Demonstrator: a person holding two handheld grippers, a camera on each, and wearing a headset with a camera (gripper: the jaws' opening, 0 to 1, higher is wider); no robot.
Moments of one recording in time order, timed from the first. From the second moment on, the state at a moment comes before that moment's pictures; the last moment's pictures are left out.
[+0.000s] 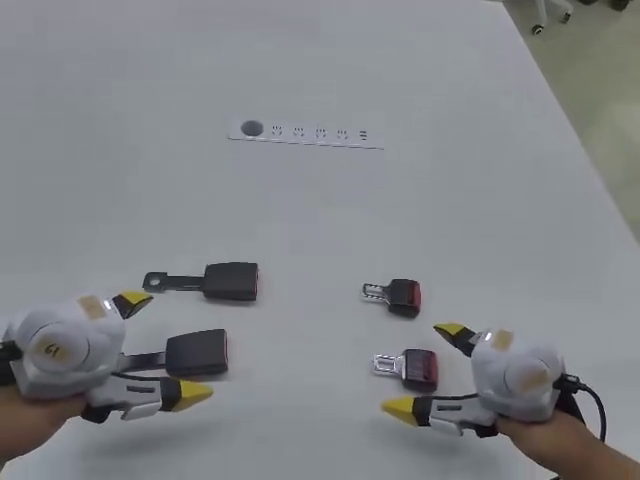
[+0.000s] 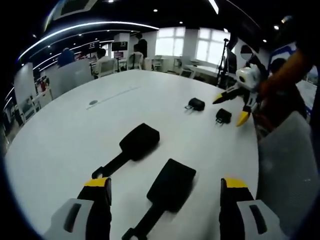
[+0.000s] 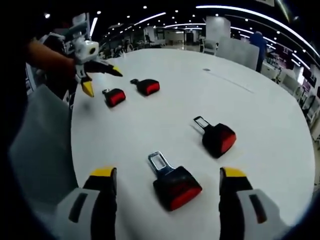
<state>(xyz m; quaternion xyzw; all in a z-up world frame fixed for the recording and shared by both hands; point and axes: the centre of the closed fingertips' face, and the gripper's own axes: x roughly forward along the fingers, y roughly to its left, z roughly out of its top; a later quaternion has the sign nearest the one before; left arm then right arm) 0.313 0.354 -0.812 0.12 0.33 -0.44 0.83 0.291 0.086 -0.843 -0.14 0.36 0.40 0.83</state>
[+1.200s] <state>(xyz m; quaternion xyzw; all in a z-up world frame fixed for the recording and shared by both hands) 0.309 0.342 -0.858 0.25 0.34 -0.54 0.73 0.278 0.072 -0.863 -0.20 0.40 0.49 0.75</state>
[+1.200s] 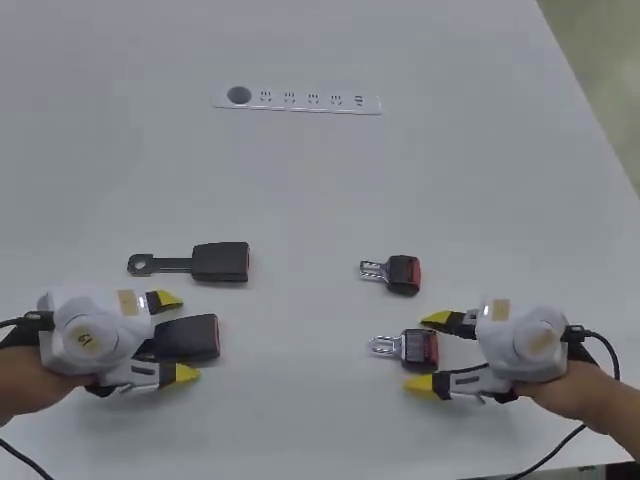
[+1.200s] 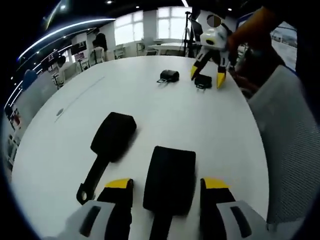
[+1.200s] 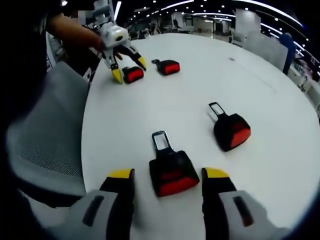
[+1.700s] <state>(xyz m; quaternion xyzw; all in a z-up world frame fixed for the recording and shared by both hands) 0.306 0.345 -0.858 0.29 0.34 -0.57 0.69 0.282 0.069 -0.864 -0.25 0.39 0.51 0.73</state>
